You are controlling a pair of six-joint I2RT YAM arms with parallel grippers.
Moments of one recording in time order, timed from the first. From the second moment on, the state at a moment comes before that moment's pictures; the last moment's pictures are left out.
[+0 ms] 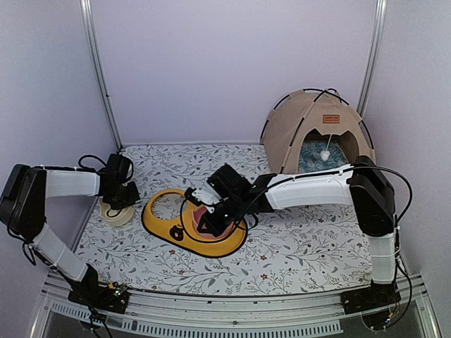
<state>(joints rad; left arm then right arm) -0.20 1.54 0.80 -0.27 -0.23 -0.60 1.05 2.10 1.56 -0.32 -0.25 0.11</state>
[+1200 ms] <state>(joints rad) -0.68 1.92 1.33 -0.34 -0.17 -0.12 0.91 1.85 1.43 -0.25 -0.10 0.04</state>
